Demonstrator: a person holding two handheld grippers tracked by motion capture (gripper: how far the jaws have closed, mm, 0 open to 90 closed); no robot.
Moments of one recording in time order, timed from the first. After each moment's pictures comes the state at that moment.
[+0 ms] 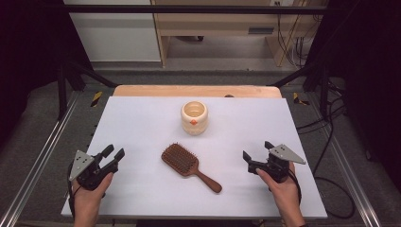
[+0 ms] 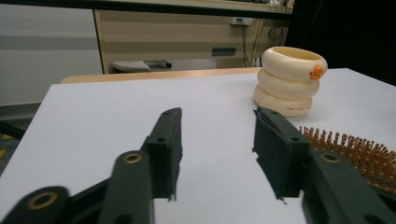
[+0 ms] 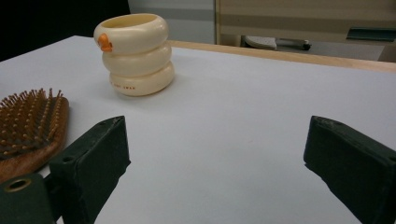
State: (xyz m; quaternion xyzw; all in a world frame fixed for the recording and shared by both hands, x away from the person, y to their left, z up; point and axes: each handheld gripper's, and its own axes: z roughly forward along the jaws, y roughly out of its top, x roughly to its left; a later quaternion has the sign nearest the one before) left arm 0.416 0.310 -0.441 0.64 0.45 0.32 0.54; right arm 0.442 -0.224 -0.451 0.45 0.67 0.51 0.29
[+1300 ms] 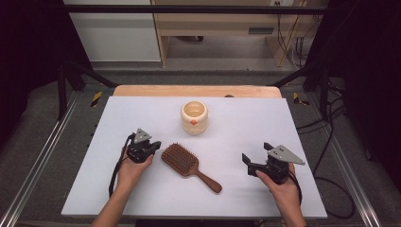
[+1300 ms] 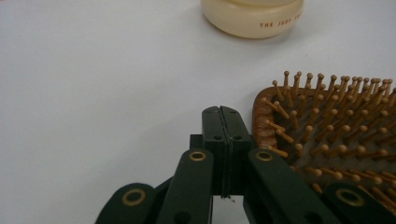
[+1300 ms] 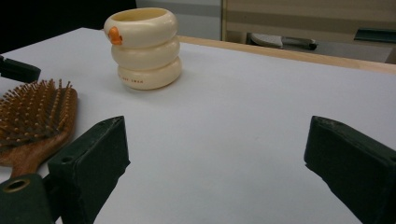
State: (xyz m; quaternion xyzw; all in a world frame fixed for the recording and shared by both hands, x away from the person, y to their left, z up) left arm 0.514 0.211 -0.468 0.79 0.42 0.20 0.40; right arm 0.437 -0.223 -0.449 0.44 0.69 0.50 0.29
